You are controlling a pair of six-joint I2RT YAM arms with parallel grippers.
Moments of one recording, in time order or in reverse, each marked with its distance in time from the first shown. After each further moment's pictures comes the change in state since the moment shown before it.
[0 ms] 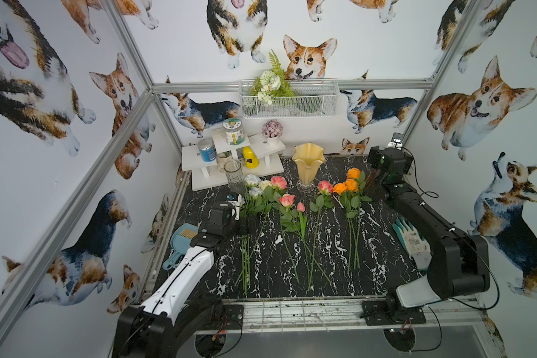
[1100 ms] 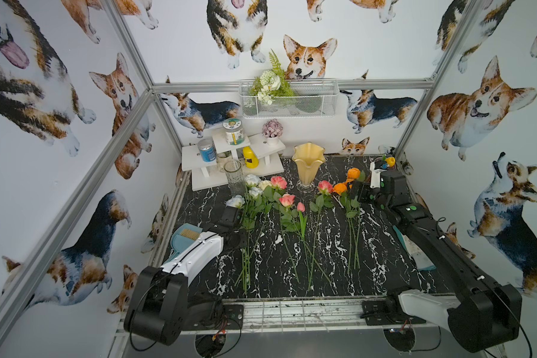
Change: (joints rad) left arm -0.024 0.254 0.033 -0.299 -0.126 -0.265; right arm 0.084 -0.305 -0.178 -0.506 -0.600 0.280
